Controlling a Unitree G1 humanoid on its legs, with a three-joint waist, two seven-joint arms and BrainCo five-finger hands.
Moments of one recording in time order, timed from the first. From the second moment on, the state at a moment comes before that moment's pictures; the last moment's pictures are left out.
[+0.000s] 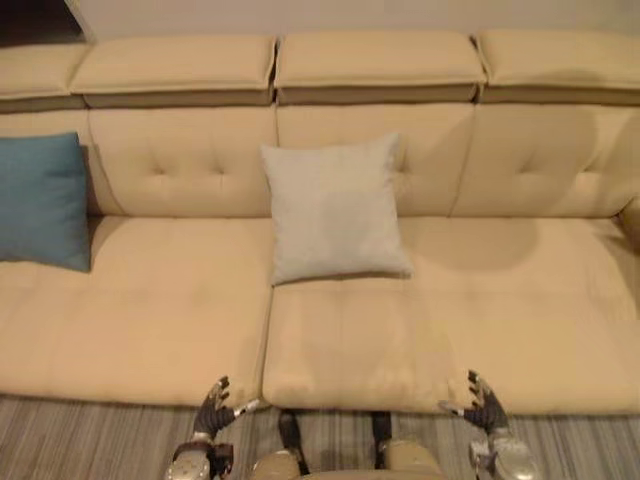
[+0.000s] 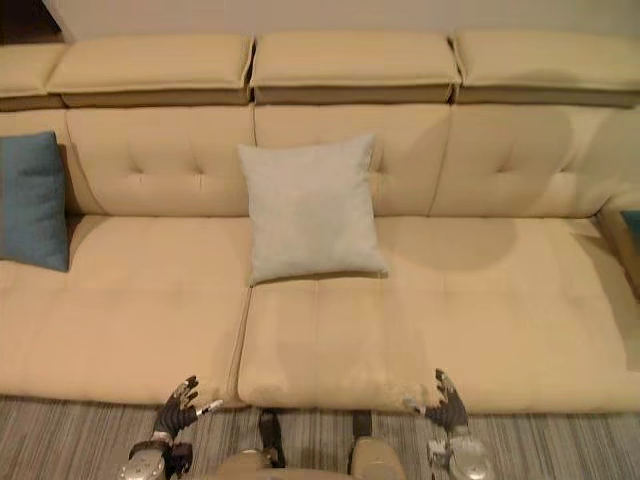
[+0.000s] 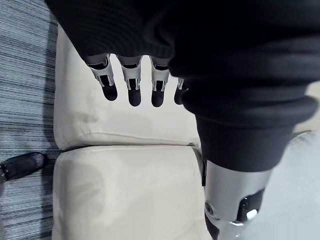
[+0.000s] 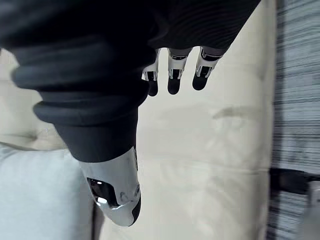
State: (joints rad) left arm 0.26 0.20 0.04 0.72 -0.06 -0.25 -0.02; right arm 0.25 -0.22 -0.10 0.72 0.01 -0.23 -0.01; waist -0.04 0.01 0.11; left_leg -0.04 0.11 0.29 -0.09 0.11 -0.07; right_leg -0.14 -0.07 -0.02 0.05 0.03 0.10
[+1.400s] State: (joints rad) left arm 0.19 0.17 0.03 0.55 -0.05 -0.21 -0.02; right arm 0.10 -0.22 -0.16 0.69 0.04 -0.19 -0.02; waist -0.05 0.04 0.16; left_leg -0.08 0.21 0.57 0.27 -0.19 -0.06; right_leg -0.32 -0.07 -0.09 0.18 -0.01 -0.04
